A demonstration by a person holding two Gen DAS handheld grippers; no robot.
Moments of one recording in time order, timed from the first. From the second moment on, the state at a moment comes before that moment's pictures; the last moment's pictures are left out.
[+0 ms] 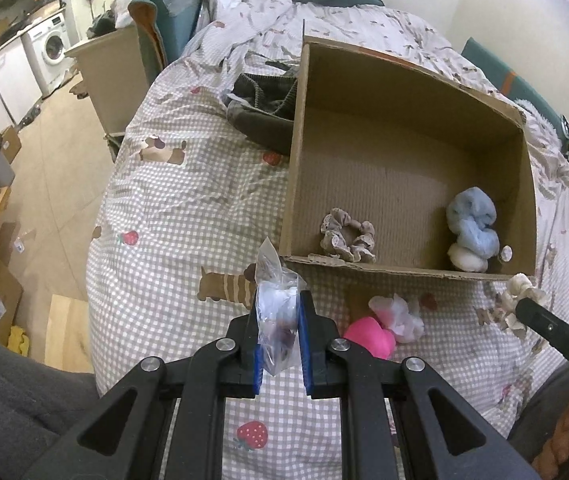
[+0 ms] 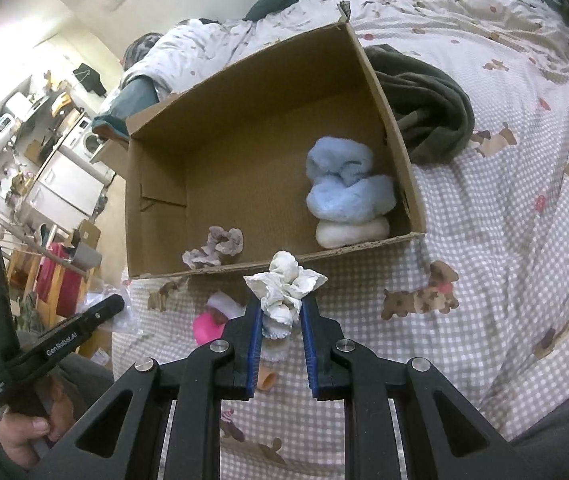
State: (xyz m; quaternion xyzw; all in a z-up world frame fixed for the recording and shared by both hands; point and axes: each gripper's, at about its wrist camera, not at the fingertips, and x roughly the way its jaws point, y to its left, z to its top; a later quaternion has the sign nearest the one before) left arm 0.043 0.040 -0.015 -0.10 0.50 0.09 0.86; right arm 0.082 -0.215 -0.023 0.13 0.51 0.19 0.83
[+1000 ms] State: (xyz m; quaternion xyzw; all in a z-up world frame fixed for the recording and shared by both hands) left arm 0.098 0.015 0.066 -0.04 0.39 0.06 0.92; right arm 0.107 -0.204 0.045 0.10 0.37 0.25 0.89
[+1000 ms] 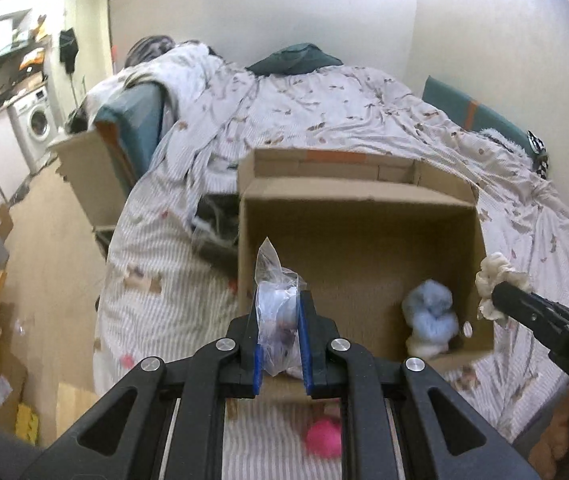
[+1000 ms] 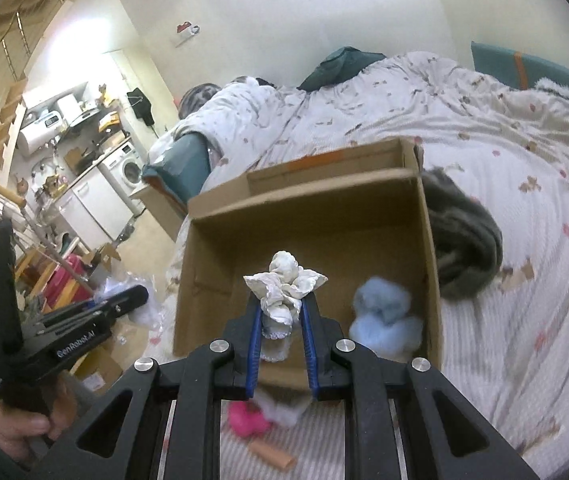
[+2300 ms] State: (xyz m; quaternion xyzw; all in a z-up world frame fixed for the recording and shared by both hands) left arm 0.139 -0.004 -0.003 -0.02 0.44 0.05 0.90; right arm 0.145 -0.187 -0.005 0.07 0.43 0.22 0.88
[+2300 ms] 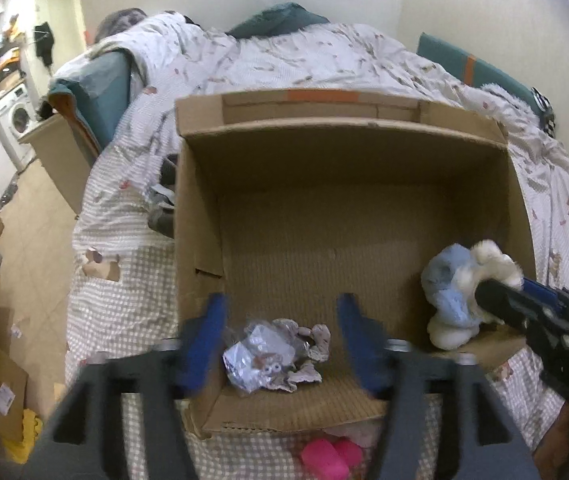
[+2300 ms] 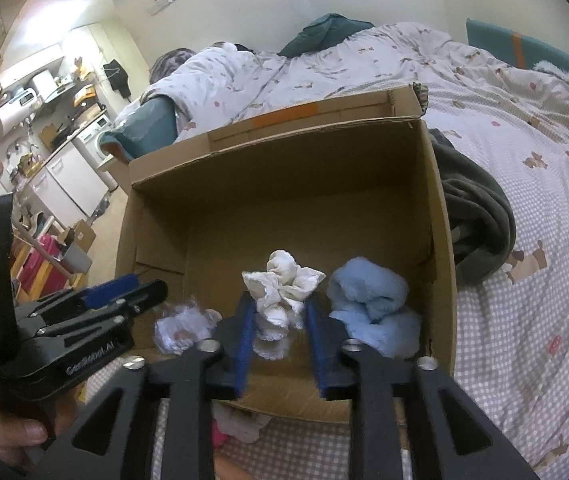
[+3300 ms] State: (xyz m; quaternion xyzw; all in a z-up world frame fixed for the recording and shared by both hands) left arm 0.135 0.001 -0.002 -0.01 0.44 0.06 0.90; right arm 0.146 -0.197 -0.005 0.09 0.42 0.20 0.88
